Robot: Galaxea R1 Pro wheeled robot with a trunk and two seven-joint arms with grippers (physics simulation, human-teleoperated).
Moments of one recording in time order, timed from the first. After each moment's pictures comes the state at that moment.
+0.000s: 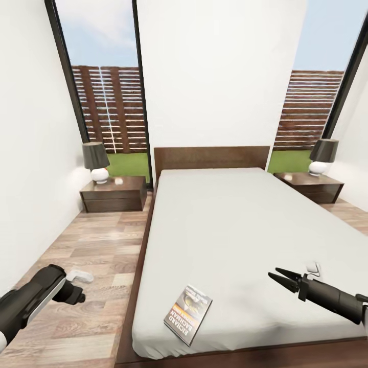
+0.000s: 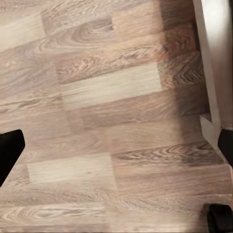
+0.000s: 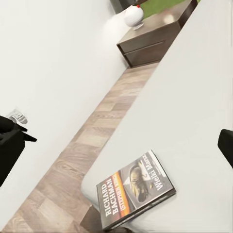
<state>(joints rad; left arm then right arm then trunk) -0.60 0.51 -0.41 -0.95 0.25 1.02 -0.14 -0.22 -0.31 -0.42 -1.40 -0.25 0.68 1.21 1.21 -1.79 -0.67</state>
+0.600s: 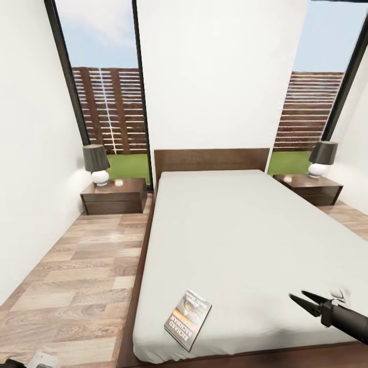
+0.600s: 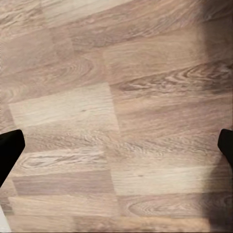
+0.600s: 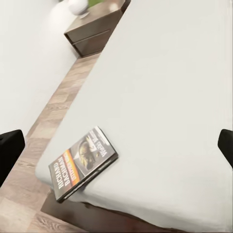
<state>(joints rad) -0.29 0.51 -0.41 -0.61 0.25 0.56 -0.14 -0.13 -0.32 -0.59 -1.31 -0.10 0.56 1.22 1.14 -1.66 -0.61</state>
